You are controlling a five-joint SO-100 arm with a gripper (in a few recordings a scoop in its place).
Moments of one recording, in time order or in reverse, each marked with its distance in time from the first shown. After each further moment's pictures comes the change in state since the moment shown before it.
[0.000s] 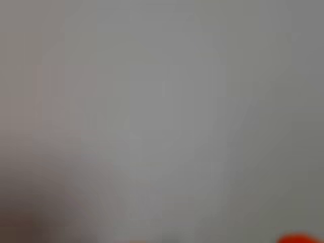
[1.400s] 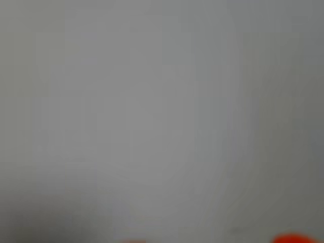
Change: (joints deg) arm 12.8 -0.6 -9.5 -1.0 5.9
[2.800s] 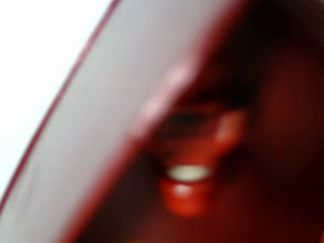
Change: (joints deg) arm 45.3 -111.7 -84.7 1.1 -0.3
